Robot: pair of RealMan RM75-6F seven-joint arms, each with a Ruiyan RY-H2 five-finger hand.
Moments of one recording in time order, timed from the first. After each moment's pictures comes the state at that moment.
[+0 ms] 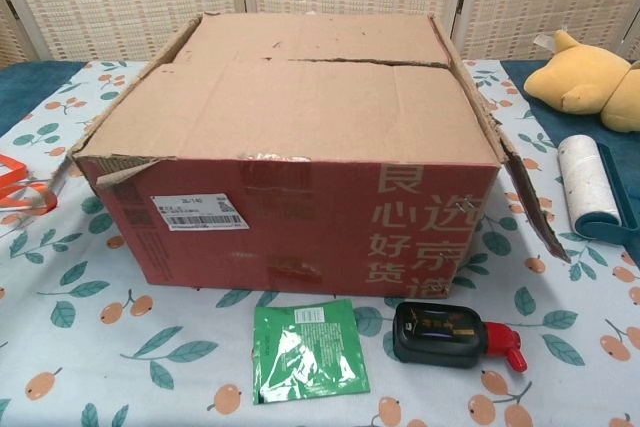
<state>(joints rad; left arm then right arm) -0.29 -1.32 -0.19 -2.05 1.43 1.71 1.14 -0.03 -1.04 -0.11 -1.55 -1.87 1.68 0.06</state>
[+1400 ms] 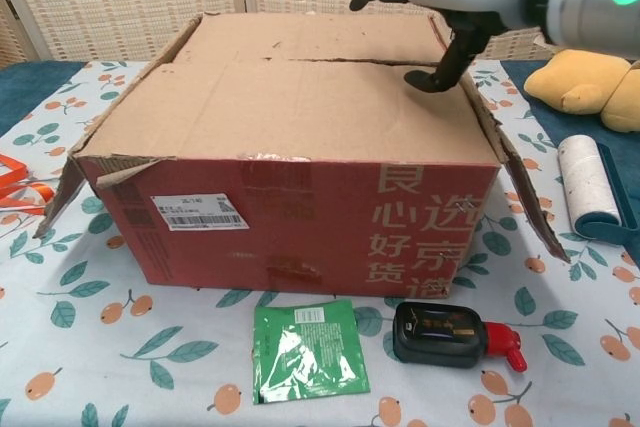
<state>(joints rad) -0.06 -1.12 0.01 -1.65 1.54 1.63 0.00 0.88 -1.36 0.33 -2.00 -0.71 1.09 -1.02</state>
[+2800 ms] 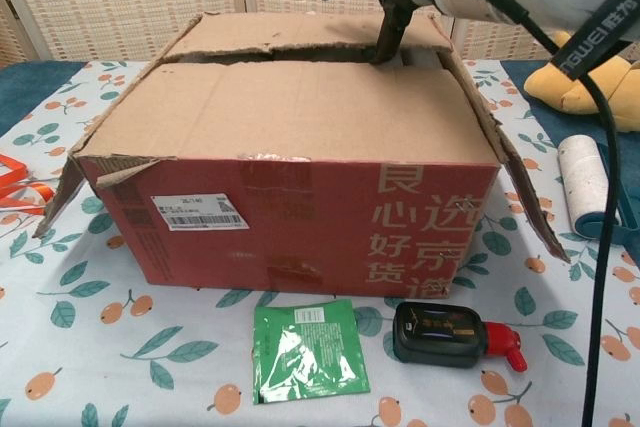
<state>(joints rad) -0.03 -1.06 -0.02 -1.64 1.55 1.61 -0.18 1.18 -1.42 0.31 -1.71 -0.43 1.06 -0.91</state>
